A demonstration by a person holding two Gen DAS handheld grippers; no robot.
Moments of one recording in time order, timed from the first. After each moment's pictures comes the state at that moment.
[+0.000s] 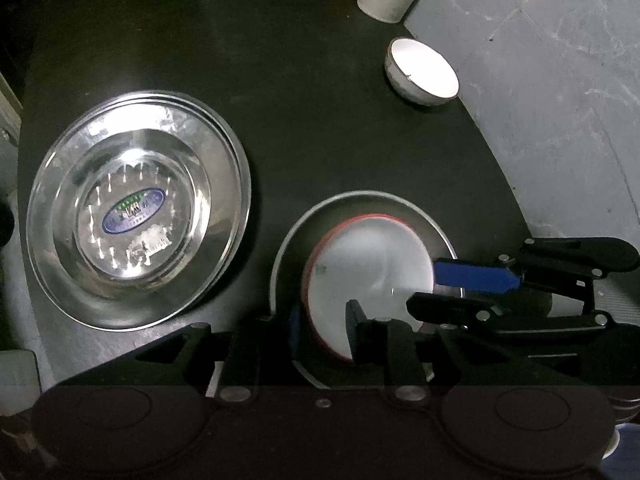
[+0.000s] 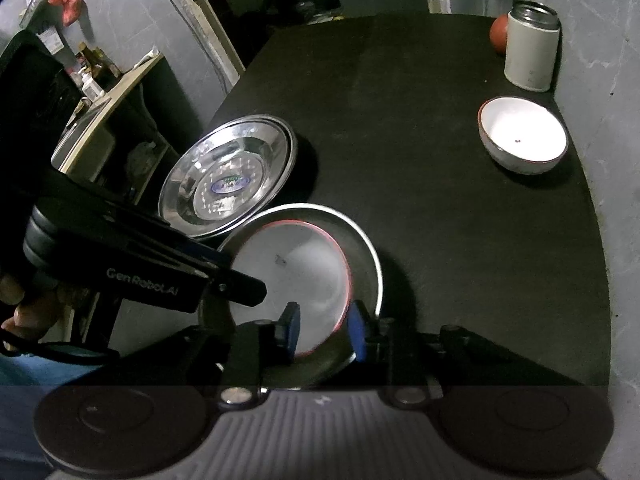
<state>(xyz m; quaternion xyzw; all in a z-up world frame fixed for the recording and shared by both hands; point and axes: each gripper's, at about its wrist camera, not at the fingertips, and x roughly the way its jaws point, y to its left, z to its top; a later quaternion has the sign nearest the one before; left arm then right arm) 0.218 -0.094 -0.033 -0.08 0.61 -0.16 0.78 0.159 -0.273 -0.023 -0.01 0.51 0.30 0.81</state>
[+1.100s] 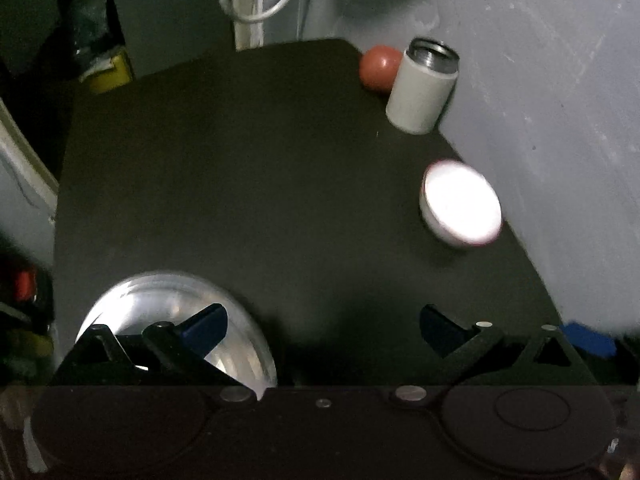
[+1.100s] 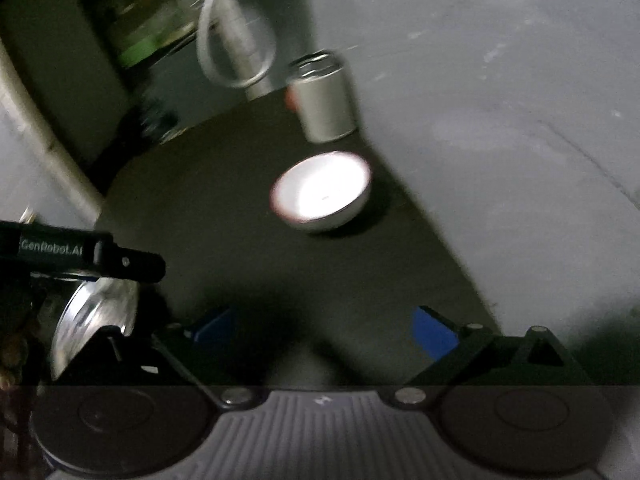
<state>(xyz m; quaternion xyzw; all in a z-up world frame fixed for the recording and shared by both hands) 0.305 -0.128 -0.007 -0.02 0.51 -0.08 0.86 0.182 -0.347 -0.036 0.13 0.42 0.05 0.90</state>
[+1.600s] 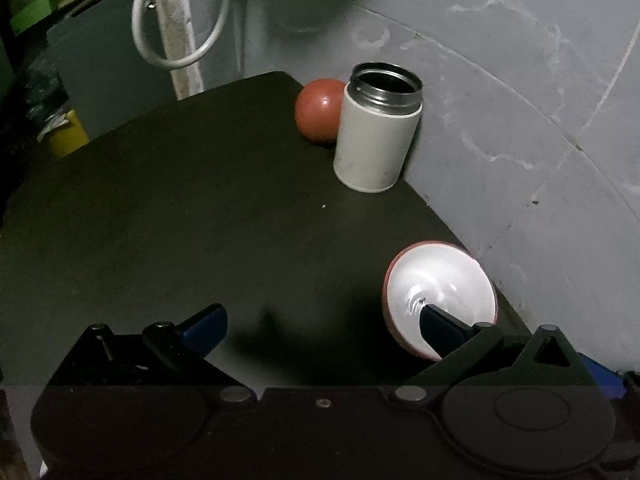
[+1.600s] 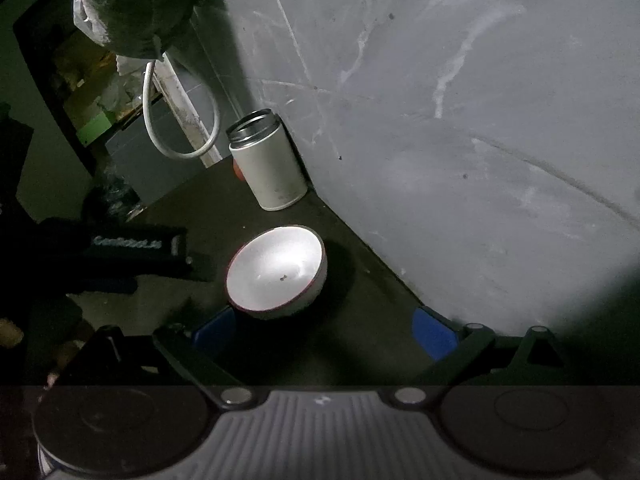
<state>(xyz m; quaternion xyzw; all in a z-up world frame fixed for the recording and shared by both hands) 0.390 -0.184 -0.024 0.03 0.48 -0.14 0.87 0.217 -0.365 -0.054 0.20 0.36 -0.01 0.91</state>
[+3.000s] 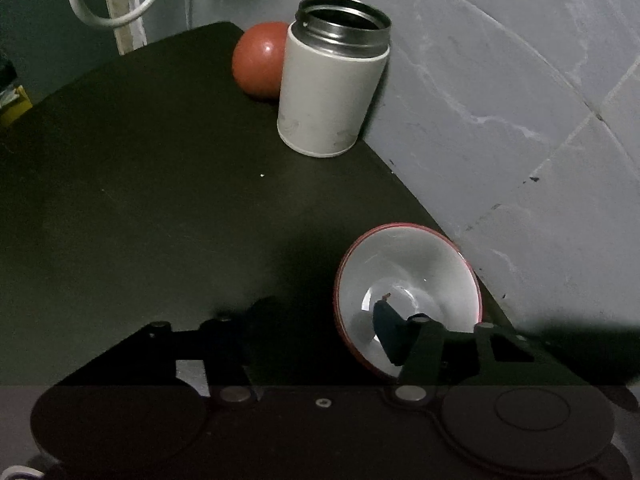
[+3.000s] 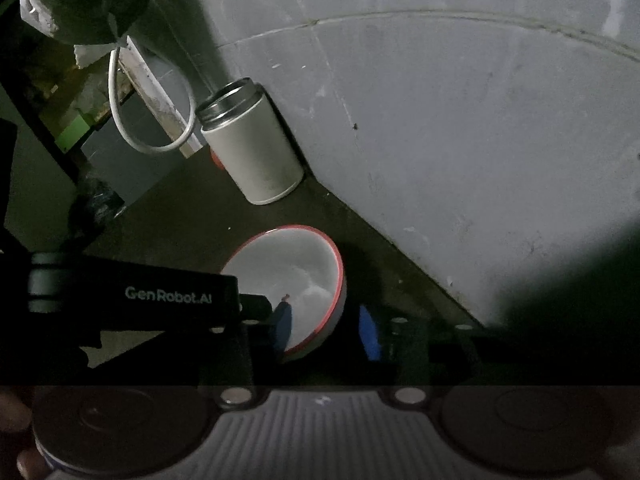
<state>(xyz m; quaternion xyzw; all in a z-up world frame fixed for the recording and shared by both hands) 0.417 -0.212 -0.062 0.01 0.53 -0.20 0.83 0.284 -0.349 -0.087 0.23 0.39 -0.03 0.89</state>
